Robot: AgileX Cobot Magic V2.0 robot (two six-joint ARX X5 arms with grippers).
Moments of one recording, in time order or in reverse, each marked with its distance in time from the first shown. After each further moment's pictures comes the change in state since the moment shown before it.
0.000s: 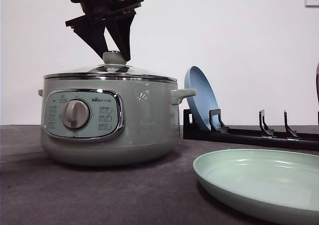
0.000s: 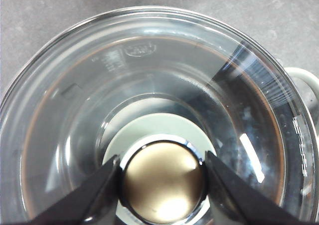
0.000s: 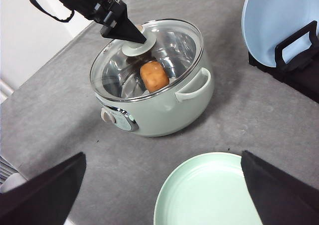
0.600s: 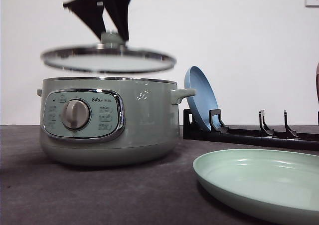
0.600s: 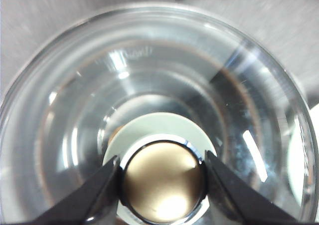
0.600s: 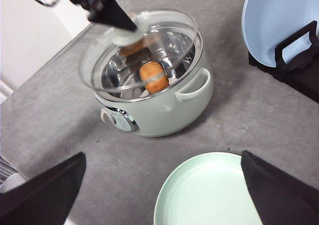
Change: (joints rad) left_arx 0.000 0.020 0.210 -0.175 0.004 -0.007; right_arx 0.000 0.000 0.000 0.000 0.000 0.000
